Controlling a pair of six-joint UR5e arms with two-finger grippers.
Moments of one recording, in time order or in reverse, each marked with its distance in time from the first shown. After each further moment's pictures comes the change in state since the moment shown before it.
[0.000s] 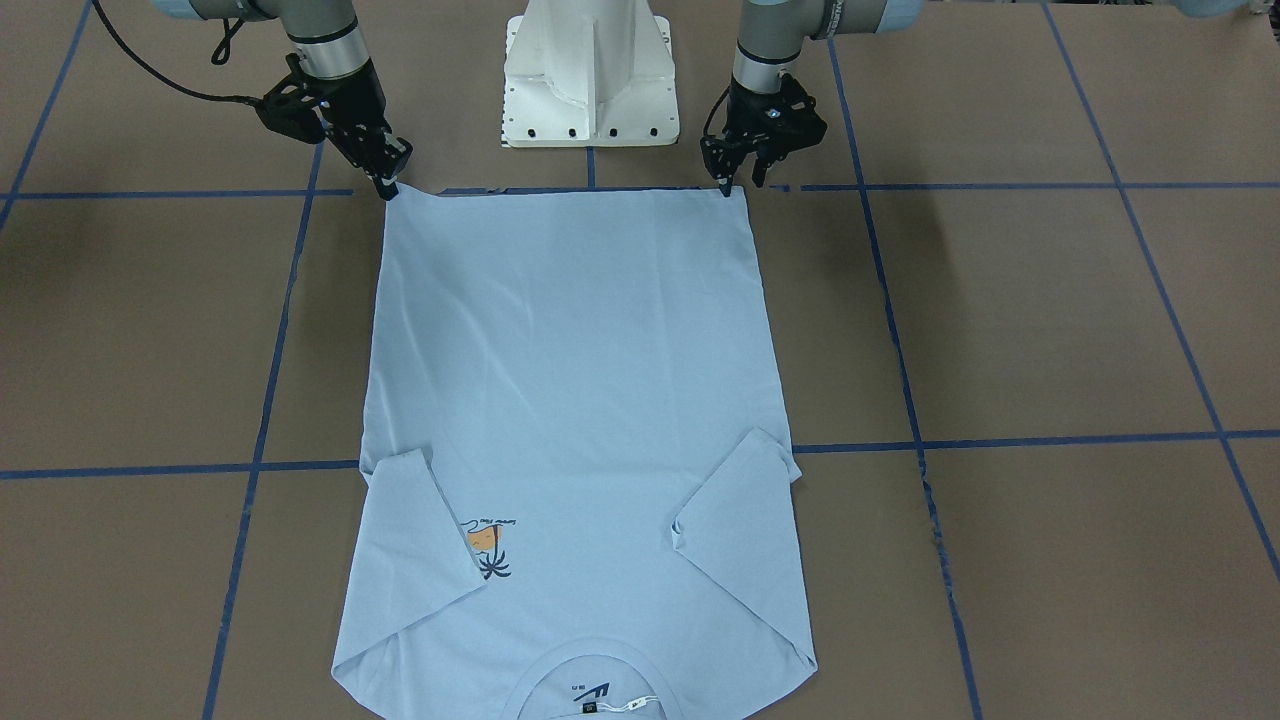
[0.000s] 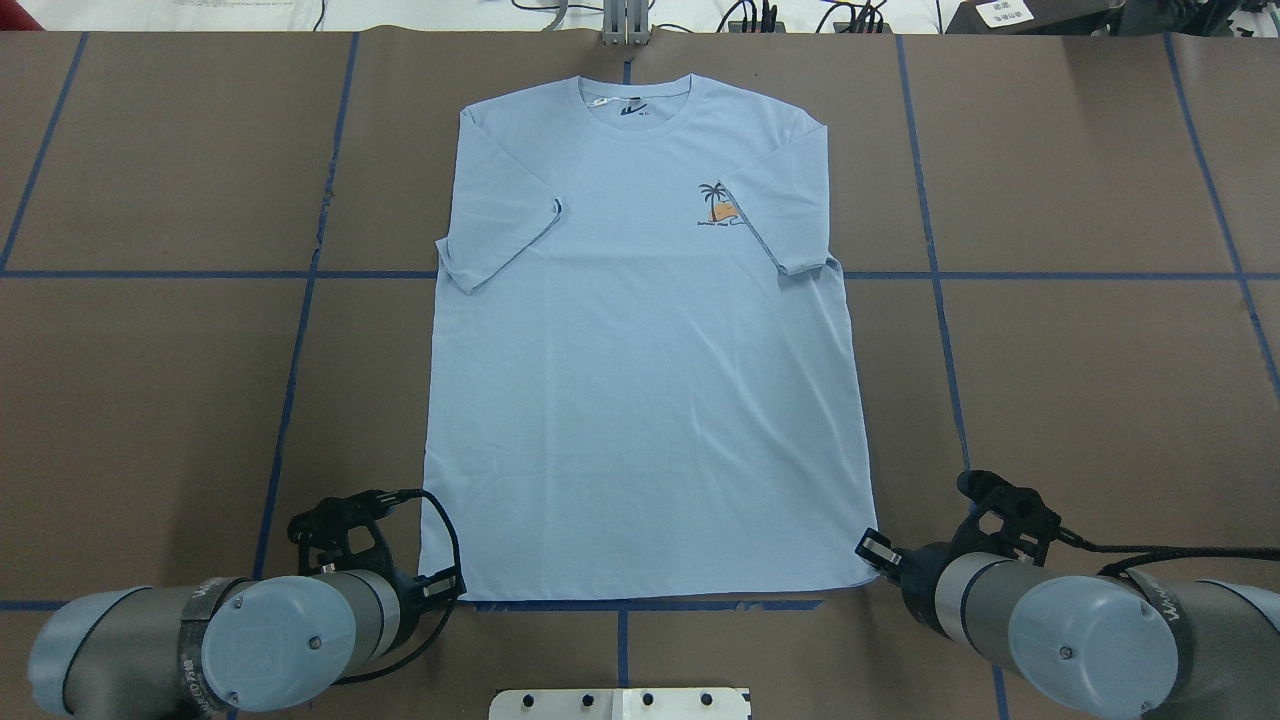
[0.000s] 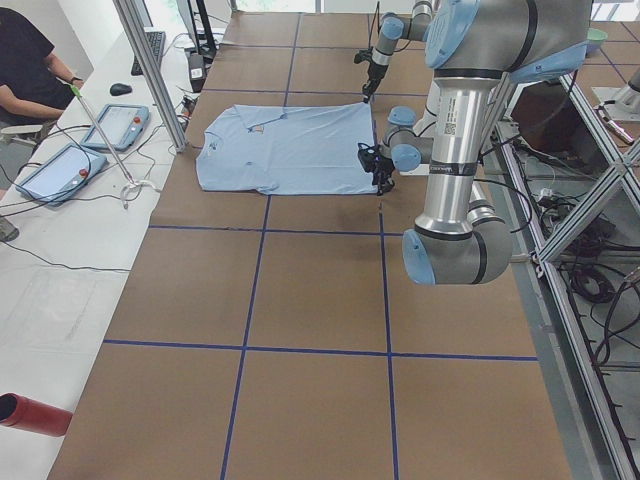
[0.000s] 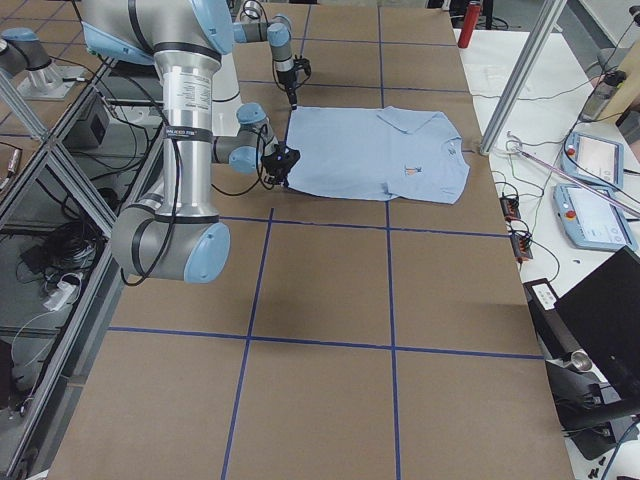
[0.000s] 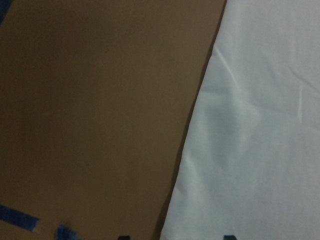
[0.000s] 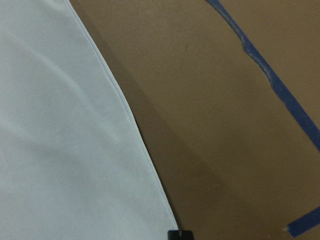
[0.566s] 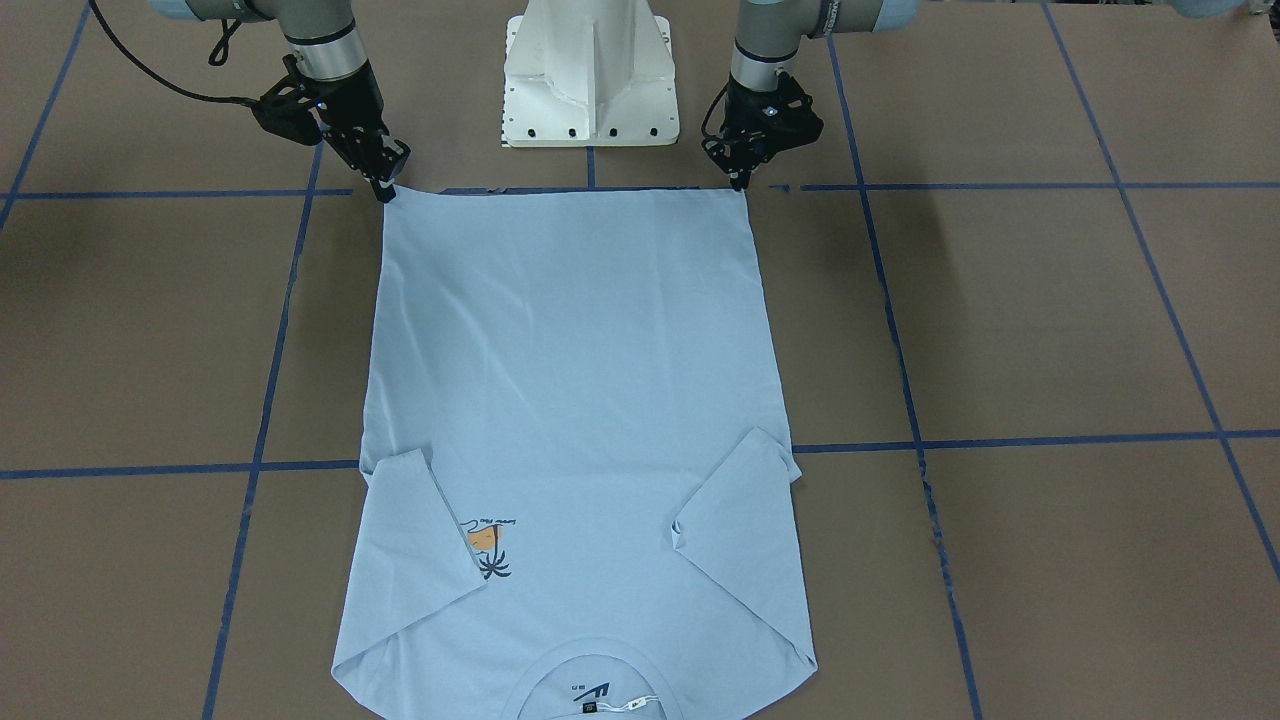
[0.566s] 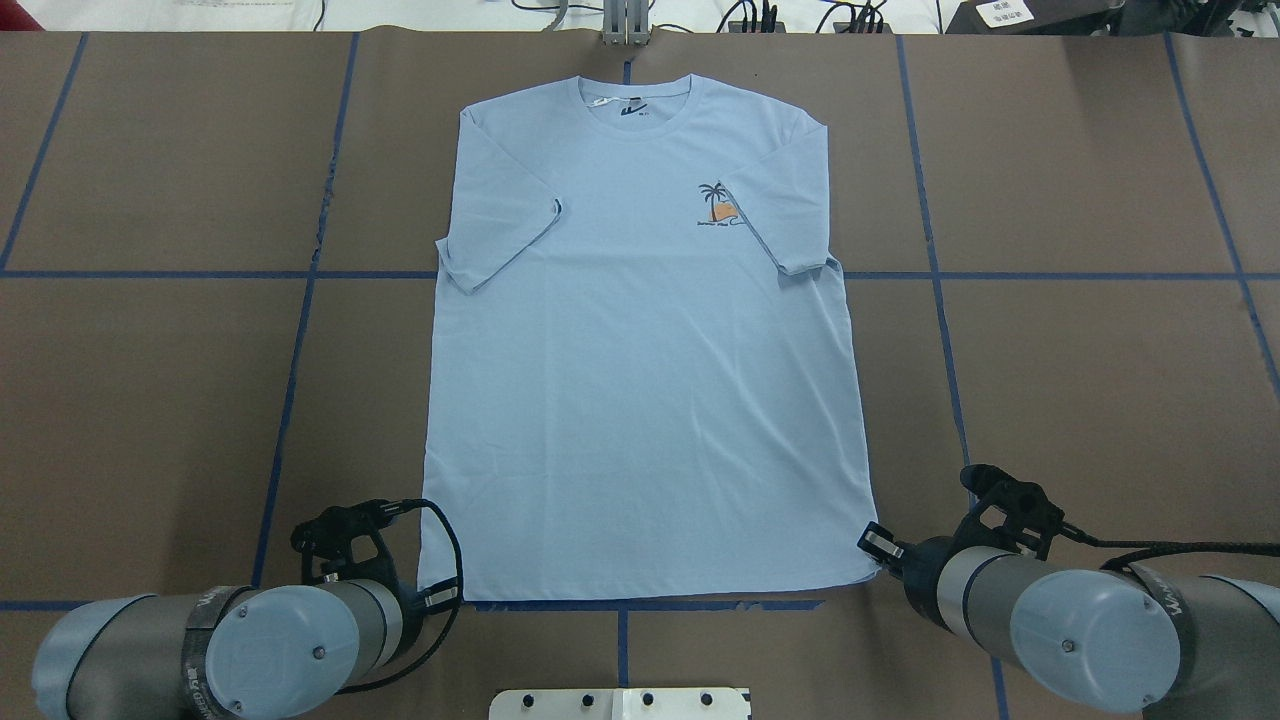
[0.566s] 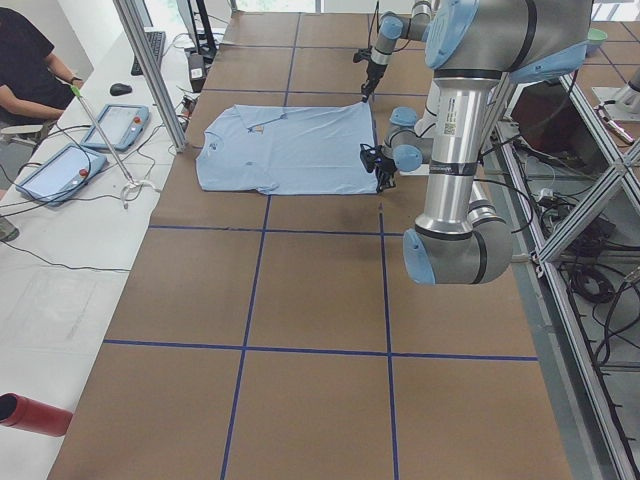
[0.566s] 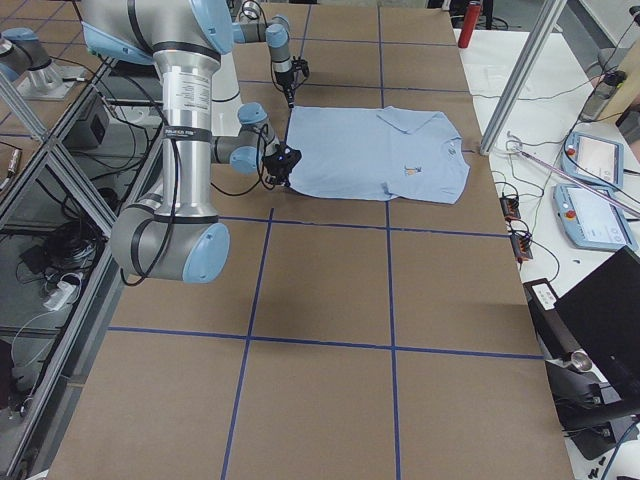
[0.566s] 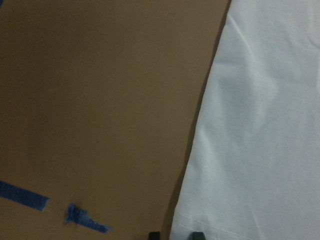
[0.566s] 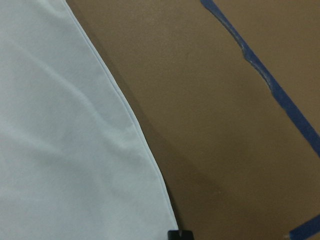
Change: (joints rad) left arm 0.010 -0.003 0.002 0.000 -0.002 0.001; right arm 0.011 0.000 0.000 0.000 0.000 0.000
